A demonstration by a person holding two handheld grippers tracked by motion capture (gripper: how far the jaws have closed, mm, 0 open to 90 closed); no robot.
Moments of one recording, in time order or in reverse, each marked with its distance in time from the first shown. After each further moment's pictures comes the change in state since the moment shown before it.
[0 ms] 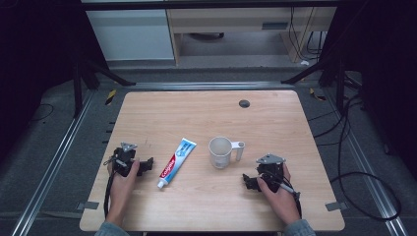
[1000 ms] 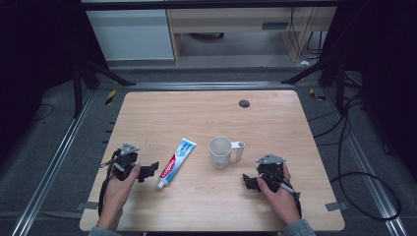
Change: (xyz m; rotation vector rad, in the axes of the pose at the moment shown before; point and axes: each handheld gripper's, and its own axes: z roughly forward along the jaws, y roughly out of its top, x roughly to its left) left arm -0.039 0.020 -0.063 0.011 -0.173 0.073; right arm 0.000 0.000 0.000 0.000 0.000 -0.002
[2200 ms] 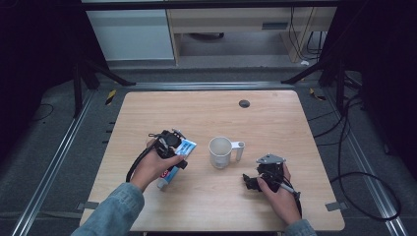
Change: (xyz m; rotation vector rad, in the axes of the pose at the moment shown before) left arm -0.078 0.087 0.057 0.431 -0.055 0.285; right arm -0.001 0.000 0.000 0.001 0.003 -0.006
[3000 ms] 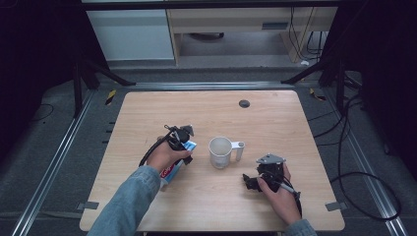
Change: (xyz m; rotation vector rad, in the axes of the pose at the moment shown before) left arm 0.011 0.032 0.043 0.190 0.026 -0.018; right arm 0.000 0.000 0.000 -0.002 0.000 0.000
